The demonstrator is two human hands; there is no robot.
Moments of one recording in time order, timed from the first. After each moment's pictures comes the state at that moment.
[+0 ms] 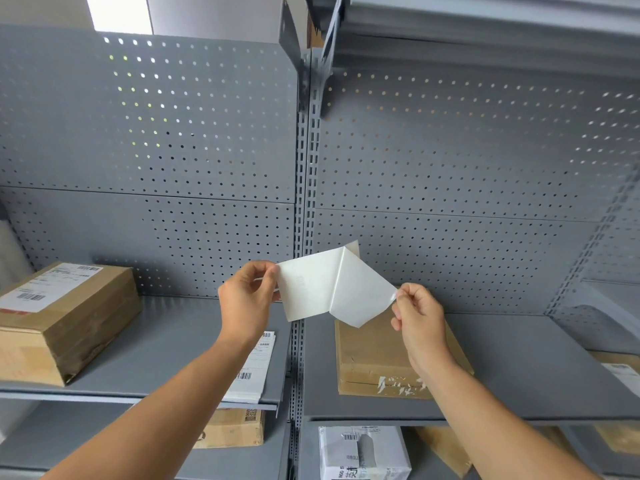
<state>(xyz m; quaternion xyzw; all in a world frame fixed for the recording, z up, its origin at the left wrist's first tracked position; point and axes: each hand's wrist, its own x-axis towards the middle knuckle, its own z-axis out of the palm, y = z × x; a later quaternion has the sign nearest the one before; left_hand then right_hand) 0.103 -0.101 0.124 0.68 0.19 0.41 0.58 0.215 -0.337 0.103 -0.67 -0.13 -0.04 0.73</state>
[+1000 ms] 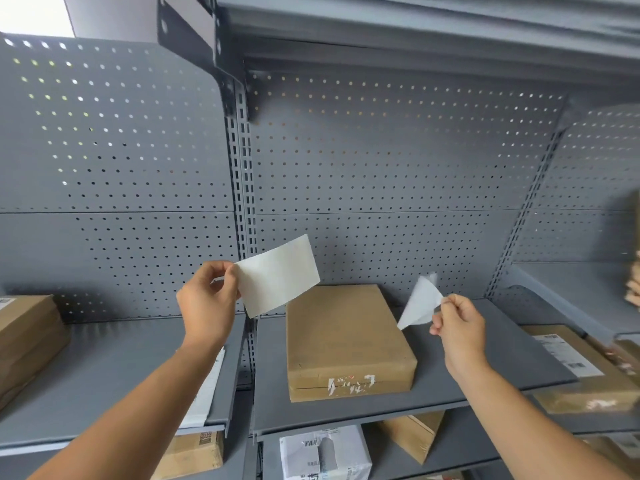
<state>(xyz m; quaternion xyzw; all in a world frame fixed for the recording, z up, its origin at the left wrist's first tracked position) 0.137 -0.136 0.137 0.71 0.21 0.43 0.52 0.277 -0.482 0.078 -0.66 0.02 -0.13 0.74</state>
